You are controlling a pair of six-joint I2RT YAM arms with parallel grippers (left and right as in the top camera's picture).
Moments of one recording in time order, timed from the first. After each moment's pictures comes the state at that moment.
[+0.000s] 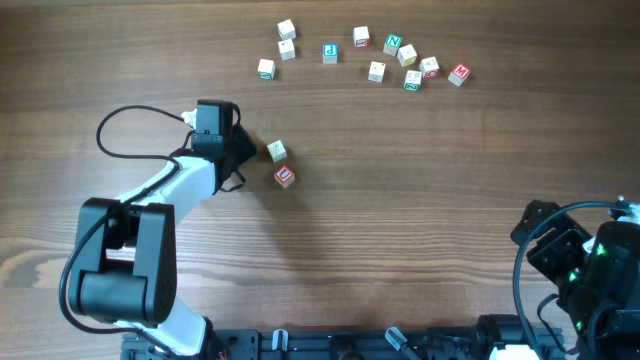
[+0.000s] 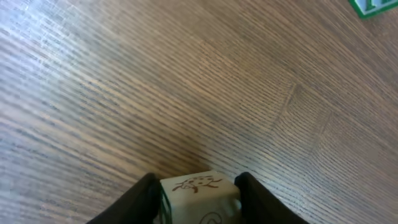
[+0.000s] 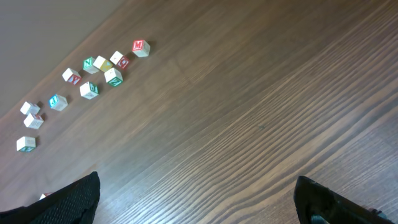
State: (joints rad) left arm -0.13 1.78 0.87 -0.11 -0.03 -0.72; right arm -0.02 0.63 1.17 -1.32 0.18 0.64
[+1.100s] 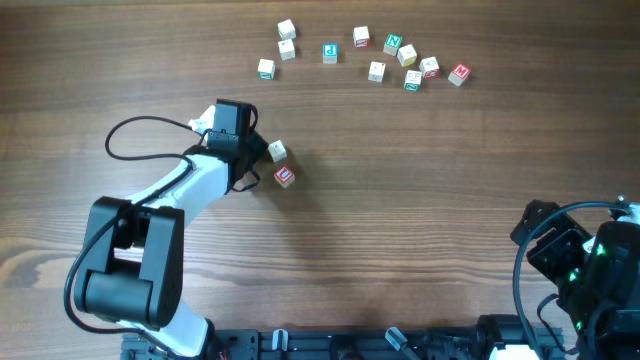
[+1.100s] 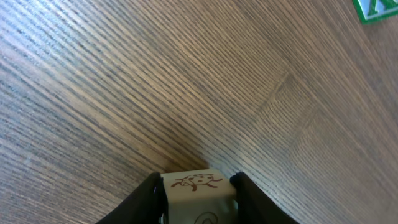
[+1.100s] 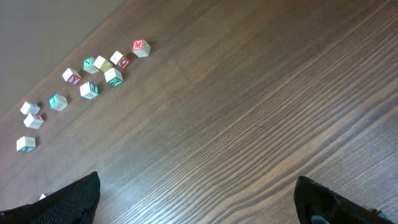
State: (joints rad) left arm -0.21 1.77 0.90 -0.16 -0.08 -0.97; right arm -0.02 0.63 1.17 -1.32 0.18 0.64
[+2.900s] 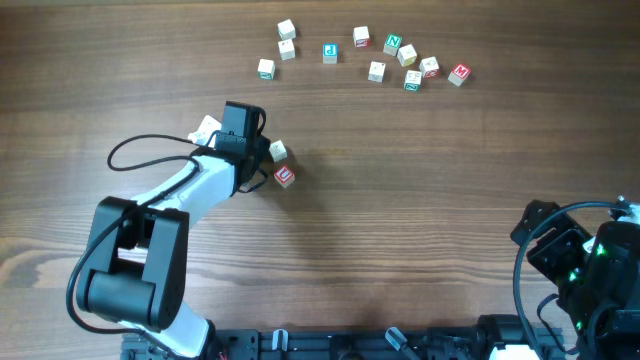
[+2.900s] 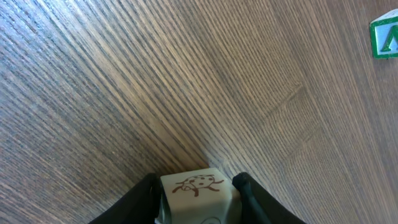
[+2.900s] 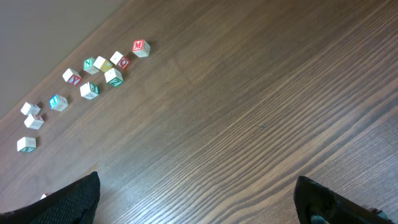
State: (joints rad) left arm -0.25 1.77 0.90 -0.18 -0.13 -1.22; right arm -0.02 0.63 1.17 -1.32 0.18 0.65
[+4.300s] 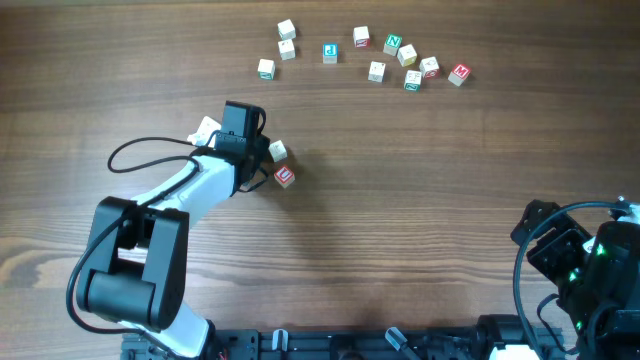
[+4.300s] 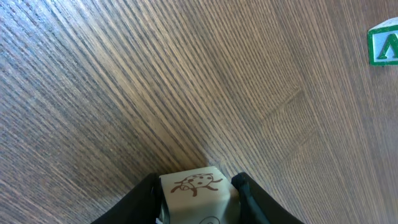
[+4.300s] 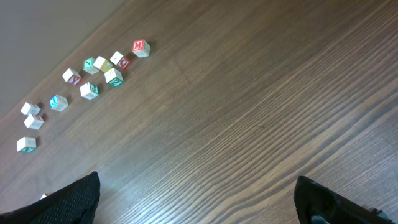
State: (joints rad) left arm -0.25 1.77 0.90 -0.18 -0.13 -1.26; right arm -0.02 0.63 1.17 -1.32 0.18 0.65
